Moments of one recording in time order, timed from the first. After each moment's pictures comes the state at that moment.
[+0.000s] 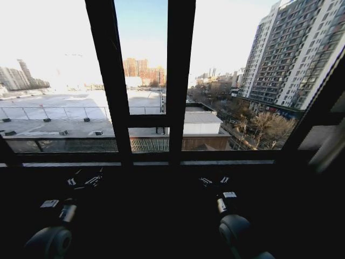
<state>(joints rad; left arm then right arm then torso) 1.45 -1.26 -0.91 -2.20 -0.49 0.27 0.04 -1.31 1.20 0.37 2.13 0.22 -0.32 0.36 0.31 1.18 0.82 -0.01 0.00</state>
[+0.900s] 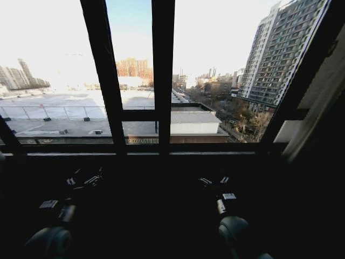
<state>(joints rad) 1.45 -1.25 -0.91 -2.19 -0.49 0.25 0.04 -1.32 1.20 0.36 2.13 0.18 -0.29 0.35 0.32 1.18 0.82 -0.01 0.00</state>
